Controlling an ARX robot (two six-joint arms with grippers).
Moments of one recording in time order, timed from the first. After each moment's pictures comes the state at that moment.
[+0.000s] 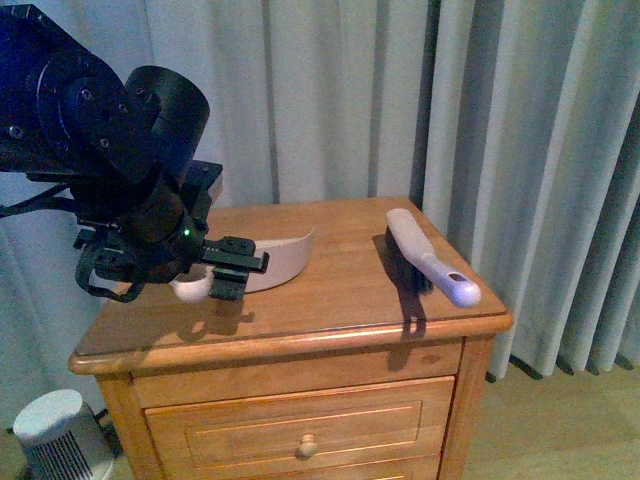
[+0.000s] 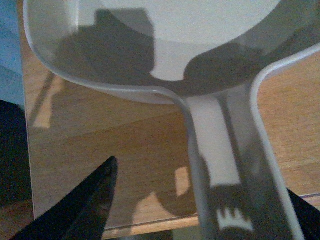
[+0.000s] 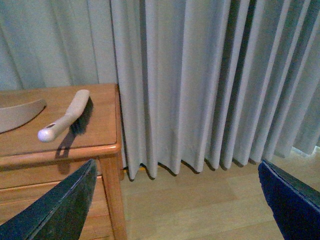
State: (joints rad) left arm -0.28 2.15 1.56 -0.26 -0.18 -0.01; right arm 0.00 0.00 0.02 0.00 0.00 0.00
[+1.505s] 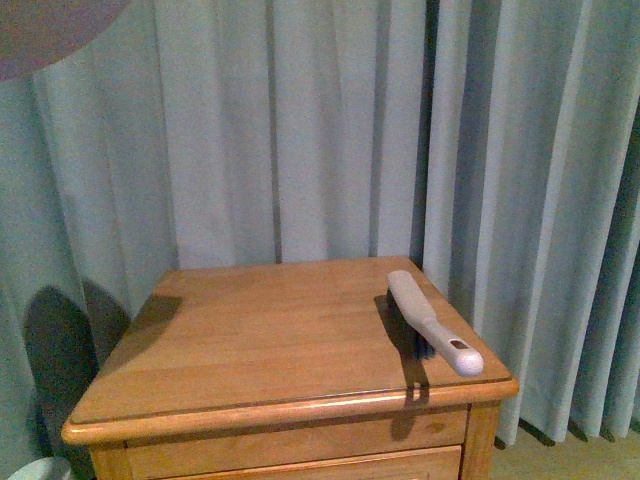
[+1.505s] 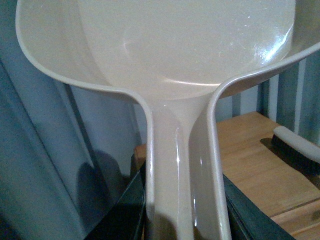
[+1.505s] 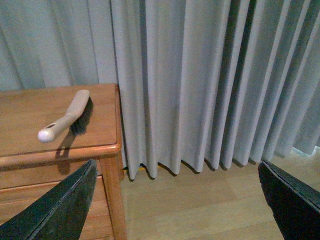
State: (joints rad) left arm -0.02 0.80 0.45 0.44 0.17 0.19; right arm 0.00 0.00 0.02 0.00 0.00 0.00
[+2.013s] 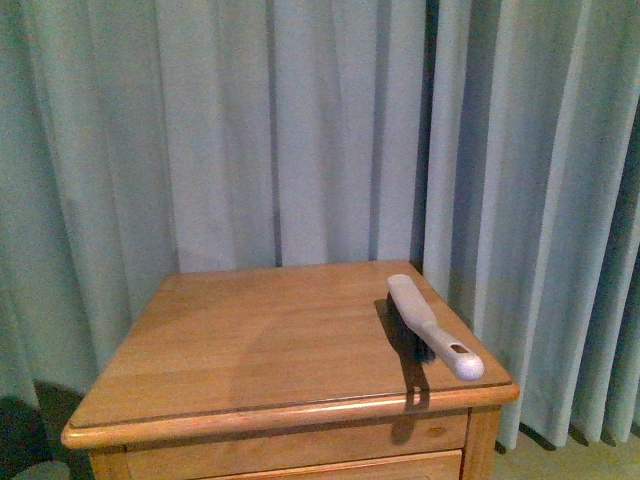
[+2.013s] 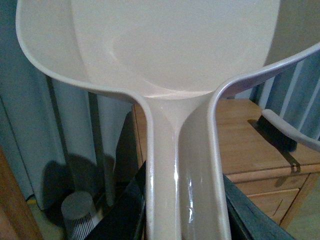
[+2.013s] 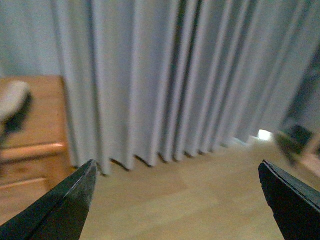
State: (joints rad) left arm 0.22 0.36 0.24 0.16 0.37 -0.03; right arm 0.11 0.06 0.02 0.02 0.34 -0.11
